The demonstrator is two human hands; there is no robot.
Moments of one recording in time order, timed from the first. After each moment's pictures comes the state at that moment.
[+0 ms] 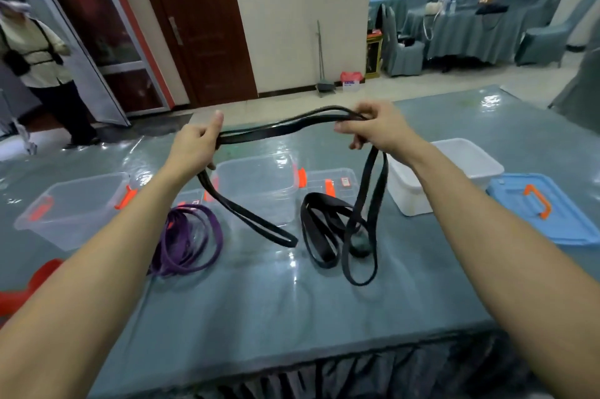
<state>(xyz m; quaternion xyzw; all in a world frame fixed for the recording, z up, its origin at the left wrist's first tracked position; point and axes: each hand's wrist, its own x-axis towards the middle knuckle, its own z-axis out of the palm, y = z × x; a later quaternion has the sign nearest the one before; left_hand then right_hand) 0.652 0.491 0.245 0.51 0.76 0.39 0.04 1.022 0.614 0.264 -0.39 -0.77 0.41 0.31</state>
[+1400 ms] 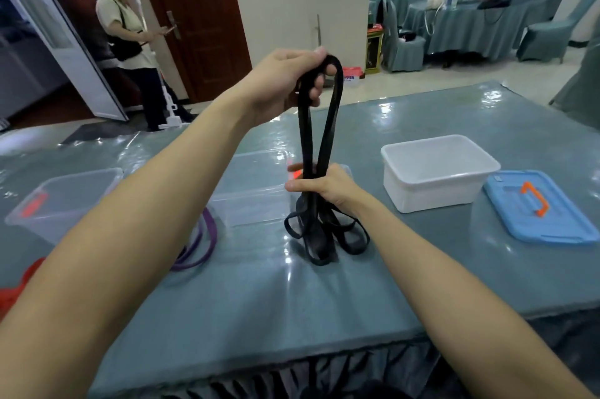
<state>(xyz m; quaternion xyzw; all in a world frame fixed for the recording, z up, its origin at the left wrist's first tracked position) 0.823 0.538 0.348 0.60 0.48 0.47 0.43 0.963 0.574 0.155 -0.31 -0.69 0.59 0.27</state>
